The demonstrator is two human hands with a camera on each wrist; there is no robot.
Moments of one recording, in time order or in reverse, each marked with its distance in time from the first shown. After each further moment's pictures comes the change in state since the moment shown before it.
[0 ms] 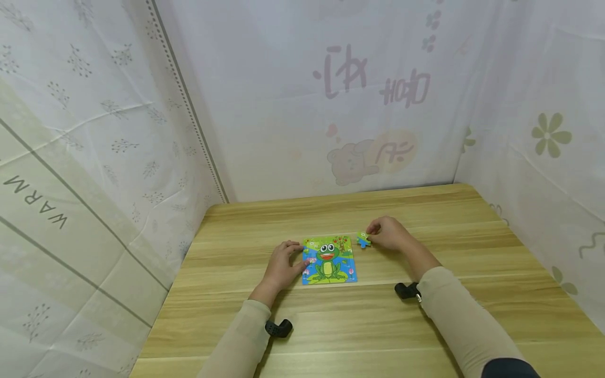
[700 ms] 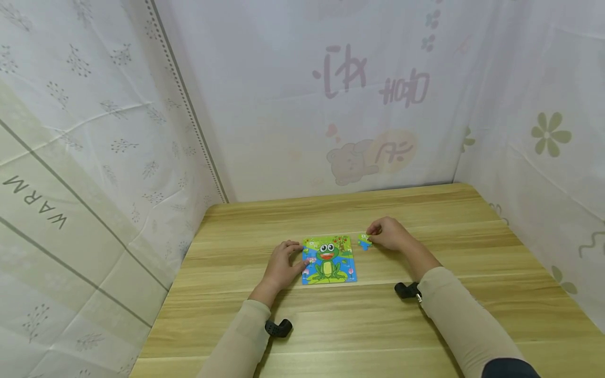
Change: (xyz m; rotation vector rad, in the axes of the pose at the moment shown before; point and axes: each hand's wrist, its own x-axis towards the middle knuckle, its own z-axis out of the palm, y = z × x) left_hand 0.000 0.001 0.000 -0.002 0.001 -0.001; right_hand -0.001 0.004 0.002 0.040 -0.006 0.018
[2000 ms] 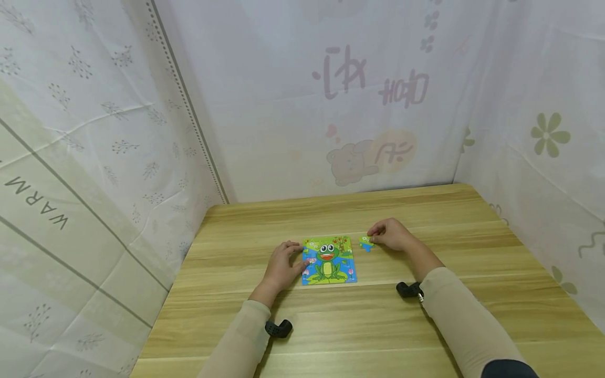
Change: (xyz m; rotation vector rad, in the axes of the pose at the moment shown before) left_hand -0.001 0.002 0.000 0.007 -0.003 0.000; right_hand 0.000 0.014 -0.004 0.145 -0.034 0.004
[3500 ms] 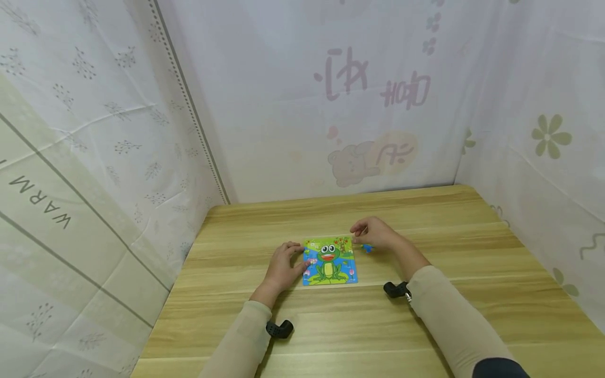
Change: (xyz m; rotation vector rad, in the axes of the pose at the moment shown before) left_hand -0.001 0.000 -0.001 -0.010 0.002 0.011; right_hand 0.012 -0.044 0.022 0.018 -0.086 -0.079
